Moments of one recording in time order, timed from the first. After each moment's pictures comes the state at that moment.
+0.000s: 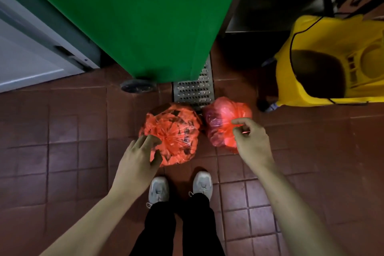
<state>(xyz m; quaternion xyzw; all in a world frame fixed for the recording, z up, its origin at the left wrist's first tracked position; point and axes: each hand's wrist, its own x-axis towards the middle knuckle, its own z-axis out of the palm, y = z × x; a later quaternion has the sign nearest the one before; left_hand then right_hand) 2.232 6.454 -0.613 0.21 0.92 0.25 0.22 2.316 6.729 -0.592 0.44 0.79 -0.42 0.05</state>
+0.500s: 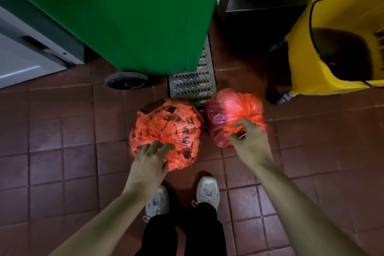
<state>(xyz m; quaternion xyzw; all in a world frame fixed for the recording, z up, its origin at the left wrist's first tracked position) 2.249 6.479 -0.752 0.31 0.91 0.16 0.25 2.332 6.742 -0.725 0.43 0.82 -0.37 0.10</state>
